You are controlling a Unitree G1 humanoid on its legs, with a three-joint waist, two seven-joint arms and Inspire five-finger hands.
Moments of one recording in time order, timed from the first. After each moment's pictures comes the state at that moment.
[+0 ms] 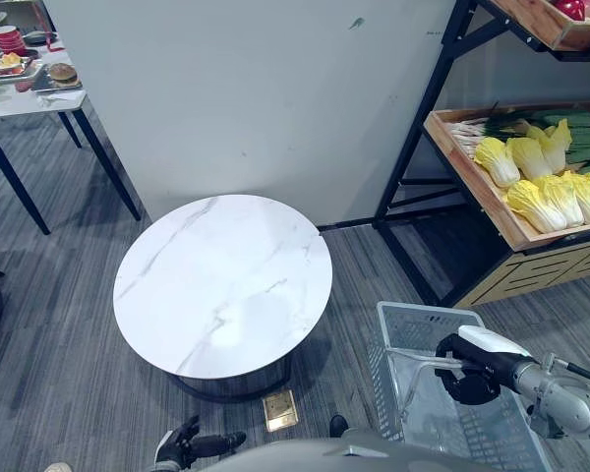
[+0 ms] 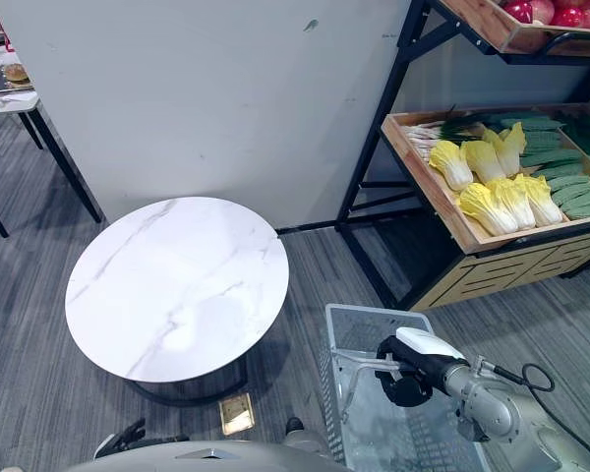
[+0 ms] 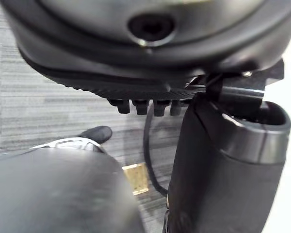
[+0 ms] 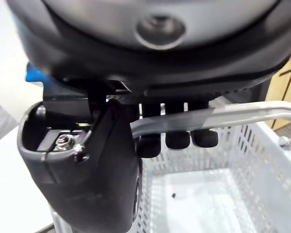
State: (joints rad) left arm 0.24 0.19 0.04 1.05 -0.11 -0.08 -0.07; right arm 0.37 -0.90 0.10 0.16 -0.43 -0.24 0.27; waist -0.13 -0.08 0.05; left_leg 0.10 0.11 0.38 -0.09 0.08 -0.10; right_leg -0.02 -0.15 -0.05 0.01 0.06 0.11
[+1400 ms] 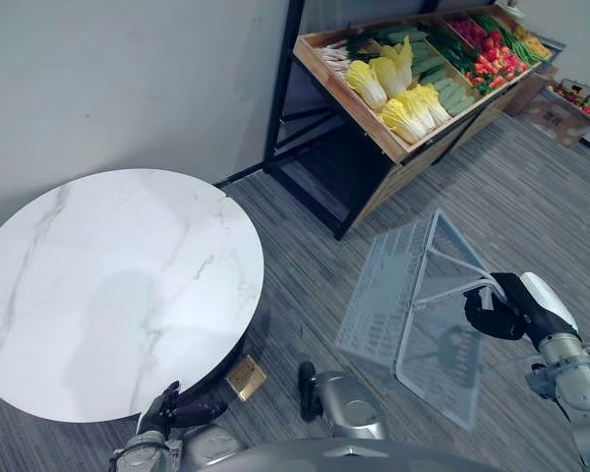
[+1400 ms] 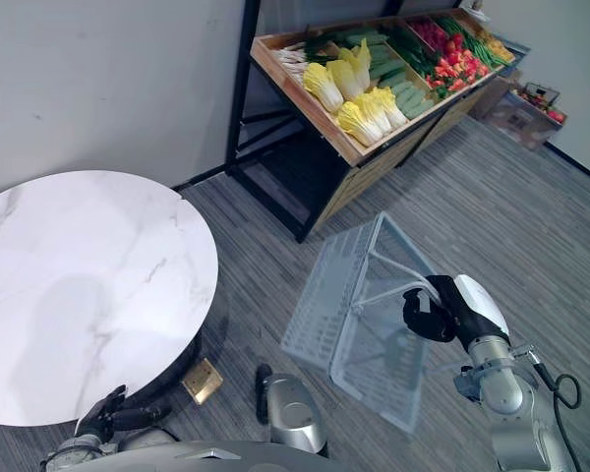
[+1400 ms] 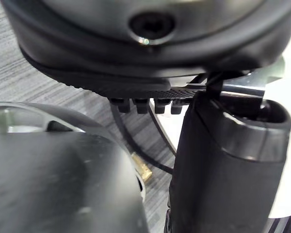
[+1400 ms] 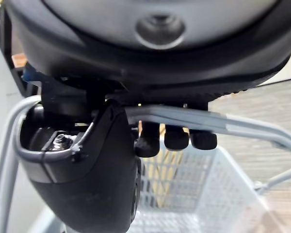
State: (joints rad) left arm 0.14 0.24 0.11 1.00 -0.05 -0.10 -0.03; right arm 0.29 -0.58 -0.29 0.06 -0.41 -0.10 0.13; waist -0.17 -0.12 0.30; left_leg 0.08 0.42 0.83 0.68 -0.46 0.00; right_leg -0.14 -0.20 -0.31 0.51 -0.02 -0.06
